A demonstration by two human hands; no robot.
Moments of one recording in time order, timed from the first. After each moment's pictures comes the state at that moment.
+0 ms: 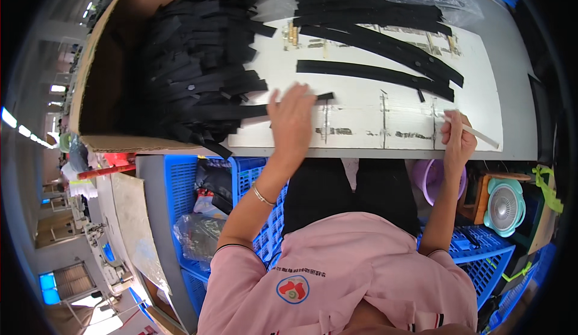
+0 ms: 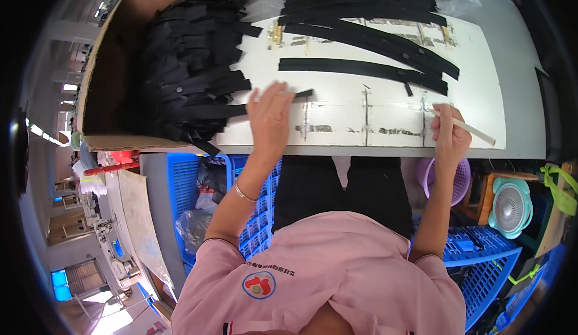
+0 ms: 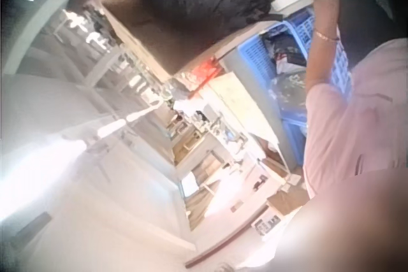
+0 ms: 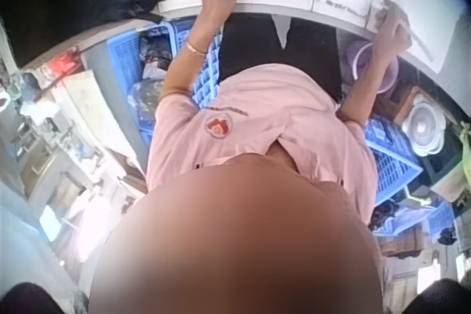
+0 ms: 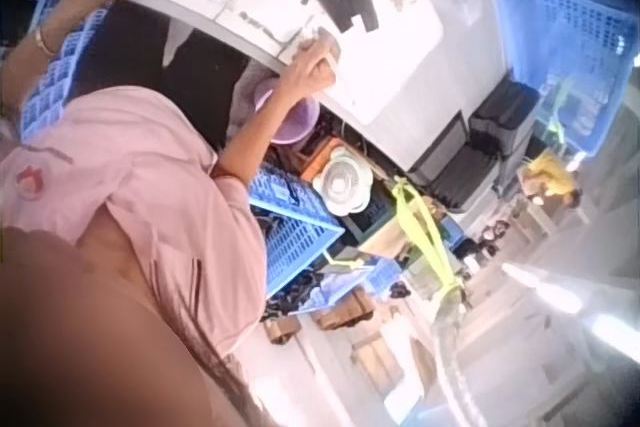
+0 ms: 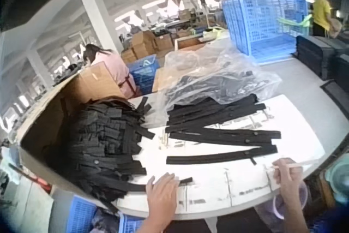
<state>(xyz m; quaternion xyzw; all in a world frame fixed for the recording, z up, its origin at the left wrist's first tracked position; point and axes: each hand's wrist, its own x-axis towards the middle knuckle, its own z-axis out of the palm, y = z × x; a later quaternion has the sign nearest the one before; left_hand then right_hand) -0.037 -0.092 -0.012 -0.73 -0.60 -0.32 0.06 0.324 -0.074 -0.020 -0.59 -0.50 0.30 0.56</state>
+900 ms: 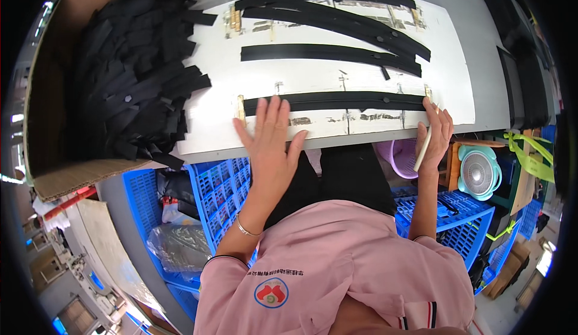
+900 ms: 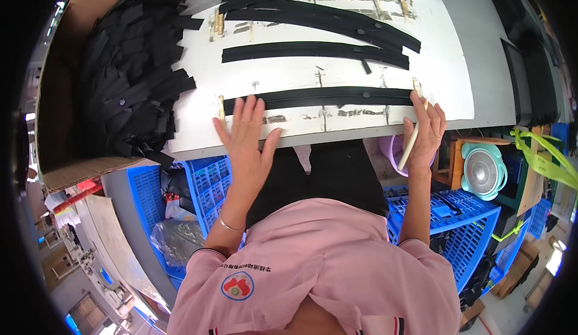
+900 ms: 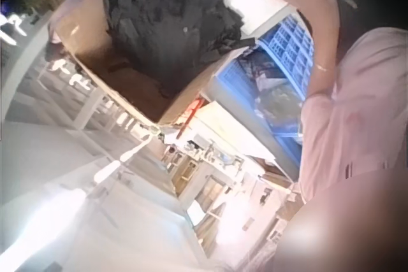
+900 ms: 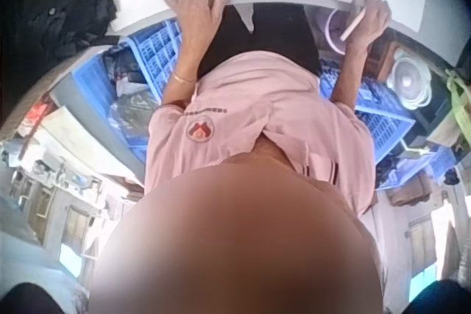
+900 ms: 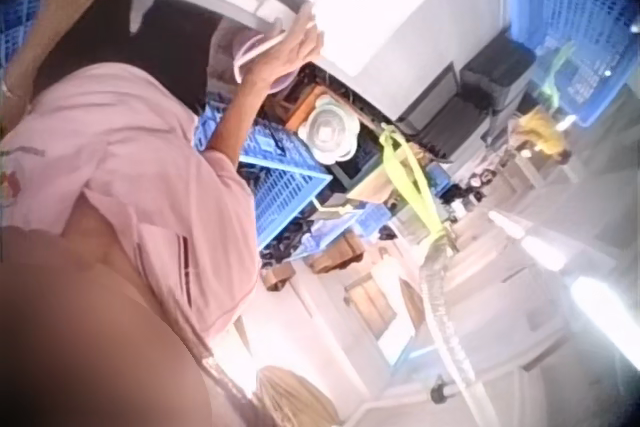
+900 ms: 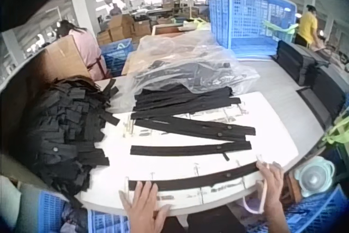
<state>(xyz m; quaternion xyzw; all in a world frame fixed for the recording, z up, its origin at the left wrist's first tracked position) 0.007 -0.148 -0.010 -0.72 -0.64 -0.24 -0.07 0.362 -0.111 -0.034 -0.57 -0.76 -0.15 0.27</state>
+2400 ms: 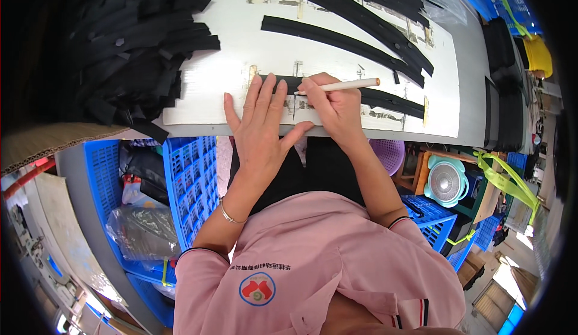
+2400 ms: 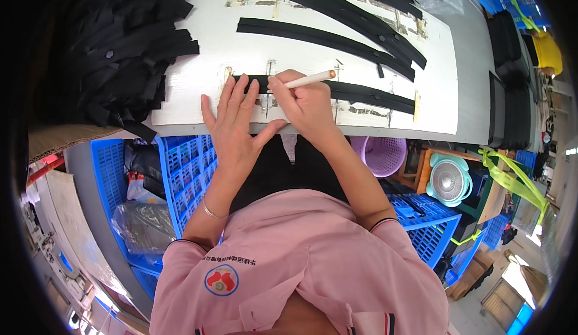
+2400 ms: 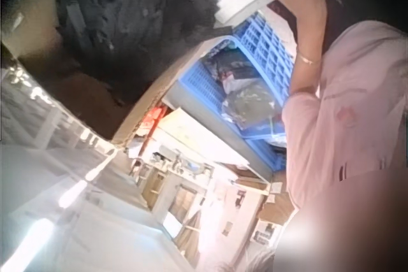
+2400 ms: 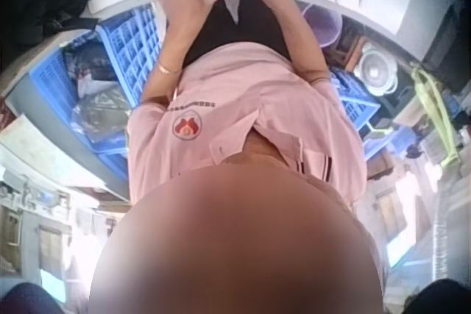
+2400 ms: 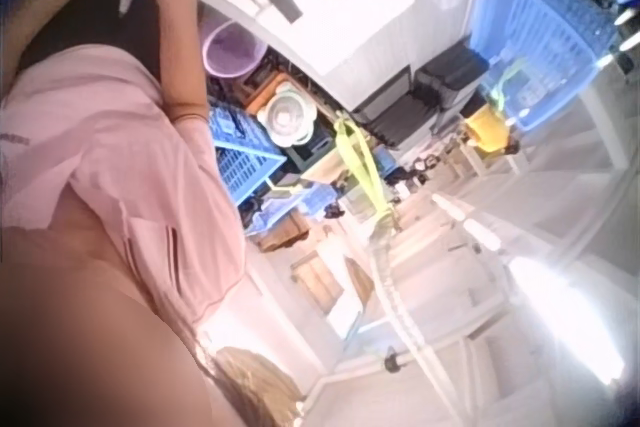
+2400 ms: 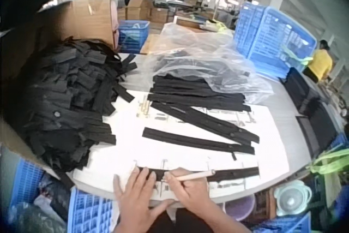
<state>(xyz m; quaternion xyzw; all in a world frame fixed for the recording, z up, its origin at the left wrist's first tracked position) -0.015 -0.156 -0.019 -0.68 -0.66 -0.30 -0.06 0.132 -0.075 -0.001 -0.43 -0.69 0.42 0.40</state>
